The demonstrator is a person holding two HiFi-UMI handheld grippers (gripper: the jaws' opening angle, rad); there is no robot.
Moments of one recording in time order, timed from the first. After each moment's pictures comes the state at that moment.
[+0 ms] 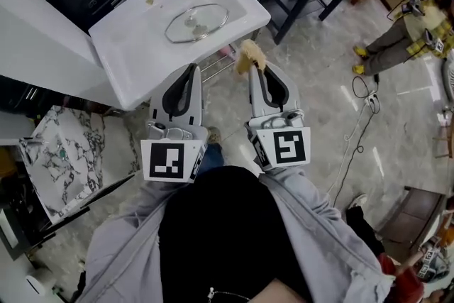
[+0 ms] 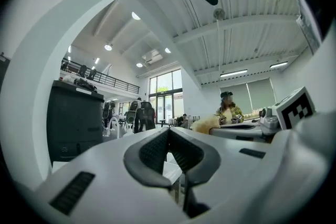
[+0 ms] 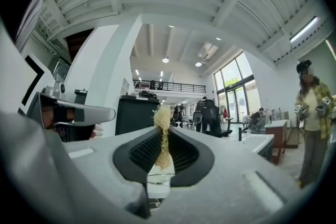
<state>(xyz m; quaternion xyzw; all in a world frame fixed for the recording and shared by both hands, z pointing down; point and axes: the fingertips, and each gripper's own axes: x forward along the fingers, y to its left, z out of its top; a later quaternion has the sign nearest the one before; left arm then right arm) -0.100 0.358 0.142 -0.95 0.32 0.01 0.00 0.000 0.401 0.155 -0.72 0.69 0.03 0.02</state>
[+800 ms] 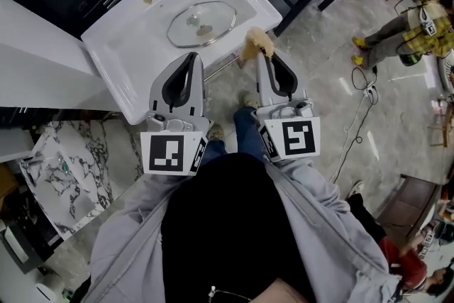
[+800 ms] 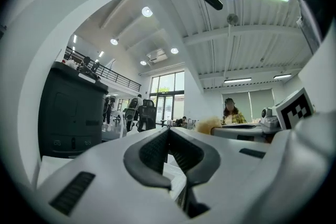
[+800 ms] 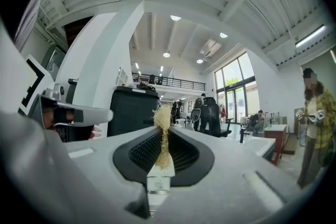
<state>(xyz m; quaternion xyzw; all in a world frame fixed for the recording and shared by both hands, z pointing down) -0.105 0.252 0.155 -0.95 0.32 0.05 -0.04 0.004 0.304 0.165 -0.73 0.69 0.04 -0.03</state>
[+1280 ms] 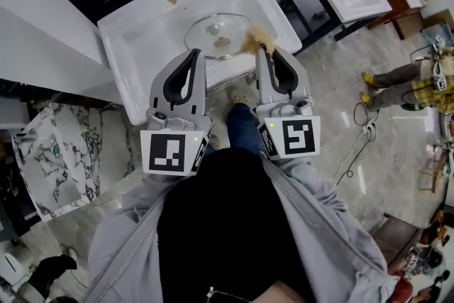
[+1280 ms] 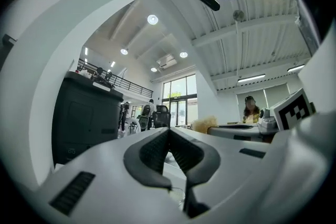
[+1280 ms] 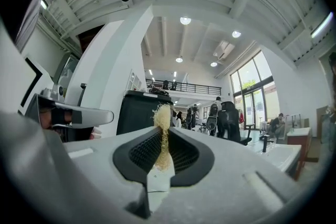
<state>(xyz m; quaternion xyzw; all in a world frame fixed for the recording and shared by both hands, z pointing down) -0.122 0.196 0.150 -0.92 0.39 0.07 -0.02 -0.012 0.224 0.157 -0.66 0.75 0.07 -0.02</state>
